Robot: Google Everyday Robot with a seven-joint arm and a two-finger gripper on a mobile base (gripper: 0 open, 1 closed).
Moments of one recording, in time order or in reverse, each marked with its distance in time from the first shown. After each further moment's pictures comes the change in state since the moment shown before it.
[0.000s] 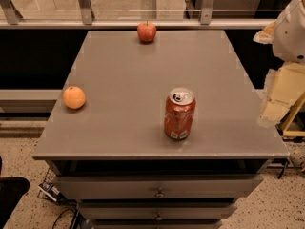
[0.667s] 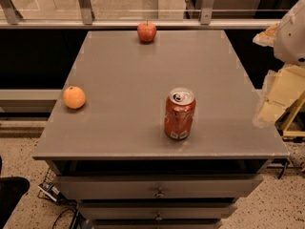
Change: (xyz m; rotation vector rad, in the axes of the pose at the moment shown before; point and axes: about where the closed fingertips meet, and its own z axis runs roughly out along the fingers) arm -0.002 0.000 0.005 0.000 -0.085 0.037
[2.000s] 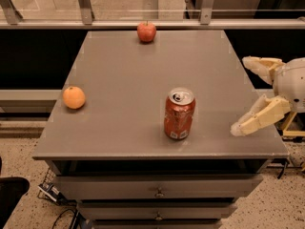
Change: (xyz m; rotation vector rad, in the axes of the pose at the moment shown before) arm -0.008 -0.001 0.054 -0.011 -0.701 0.139
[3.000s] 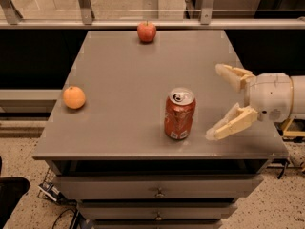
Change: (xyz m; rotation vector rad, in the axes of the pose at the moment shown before) arm -0.007 0.014 0.050 -0.078 -0.236 -0.012
